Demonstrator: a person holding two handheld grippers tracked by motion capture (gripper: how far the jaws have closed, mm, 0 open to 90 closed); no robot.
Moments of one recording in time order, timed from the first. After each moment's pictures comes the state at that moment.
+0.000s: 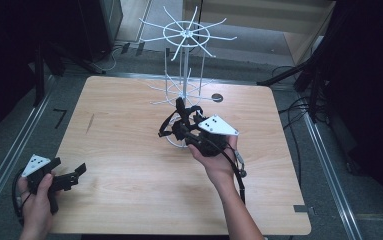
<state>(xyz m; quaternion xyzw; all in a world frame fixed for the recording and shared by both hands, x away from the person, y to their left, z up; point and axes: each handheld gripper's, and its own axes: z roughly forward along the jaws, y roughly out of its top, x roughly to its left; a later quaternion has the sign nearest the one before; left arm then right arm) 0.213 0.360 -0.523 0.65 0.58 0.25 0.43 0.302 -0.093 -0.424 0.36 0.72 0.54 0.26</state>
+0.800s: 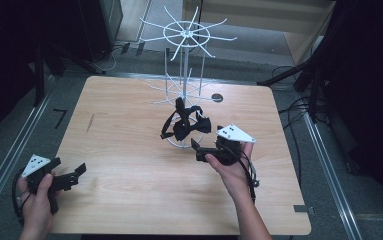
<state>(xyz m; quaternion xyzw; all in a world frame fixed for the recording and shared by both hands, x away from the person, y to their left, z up) 0.213 0.360 -0.523 0.65 0.58 0.25 0.43 0.293 -0.135 -0.447 0.42 0.71 0.52 0.22</state>
